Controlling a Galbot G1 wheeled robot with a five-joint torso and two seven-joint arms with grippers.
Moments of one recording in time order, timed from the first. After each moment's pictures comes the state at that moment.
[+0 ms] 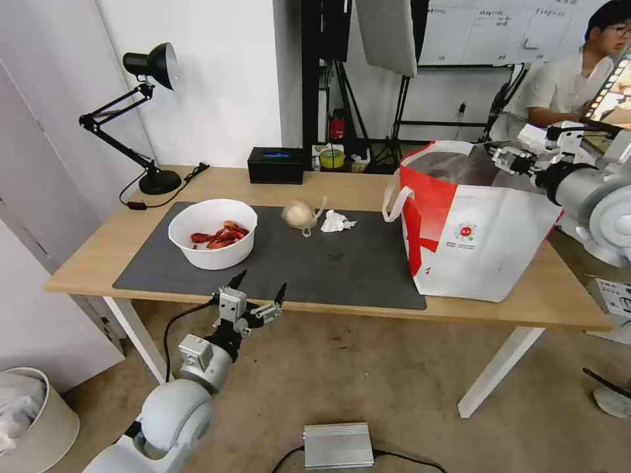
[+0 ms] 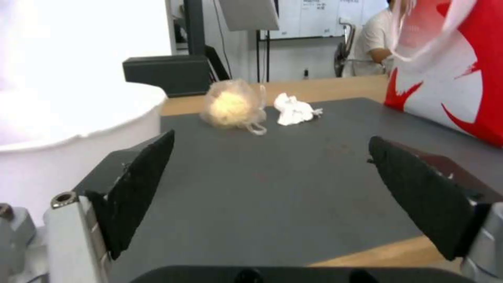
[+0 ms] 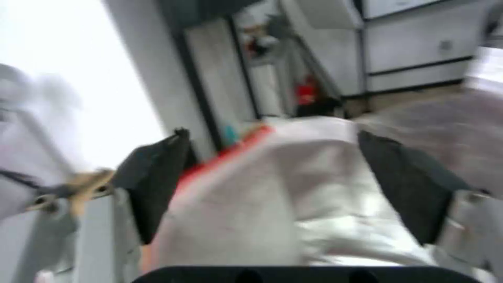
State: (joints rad) left arm 1.33 -1.02 -0.26 -2.07 -0.40 0.03 -0.12; right arm -0.65 0.63 0.44 1.93 1.43 -0.52 0.36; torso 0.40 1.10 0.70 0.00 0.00
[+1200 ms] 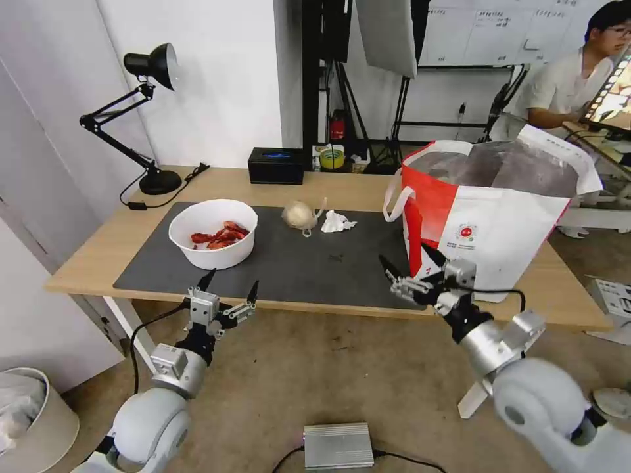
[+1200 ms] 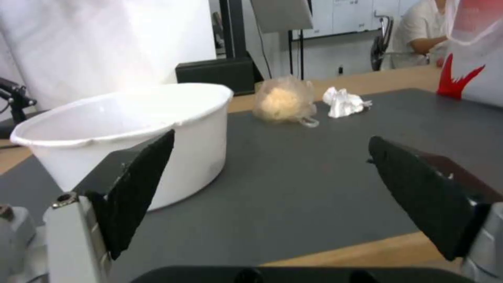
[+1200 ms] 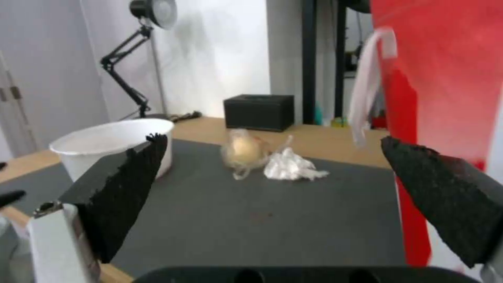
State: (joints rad) left arm 1.43 -1.03 -0.38 -2.07 -0.31 -0.01 -0.11; right arm -1.40 0.84 0.37 2.17 0.68 0.08 0.06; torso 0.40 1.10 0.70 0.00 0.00
